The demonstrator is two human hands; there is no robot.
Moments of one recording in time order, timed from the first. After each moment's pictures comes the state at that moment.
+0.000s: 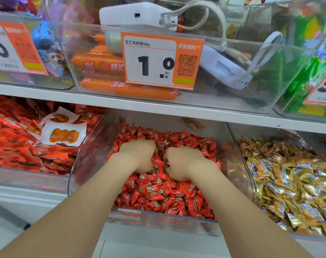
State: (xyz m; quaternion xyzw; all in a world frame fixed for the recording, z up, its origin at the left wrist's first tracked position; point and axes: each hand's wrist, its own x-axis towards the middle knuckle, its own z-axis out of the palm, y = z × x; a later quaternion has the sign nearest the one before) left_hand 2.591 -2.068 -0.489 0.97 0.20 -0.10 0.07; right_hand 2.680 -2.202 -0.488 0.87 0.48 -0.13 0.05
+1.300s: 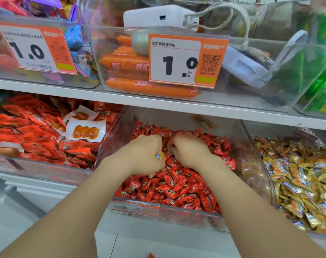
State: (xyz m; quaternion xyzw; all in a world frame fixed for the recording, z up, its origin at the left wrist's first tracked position) left_hand 2.538 -2.072 -0.453 0.95 0.21 -0.04 0.21; right_hand 2.682 -2.177 -0.492 0.86 0.50 -0.03 -0.08
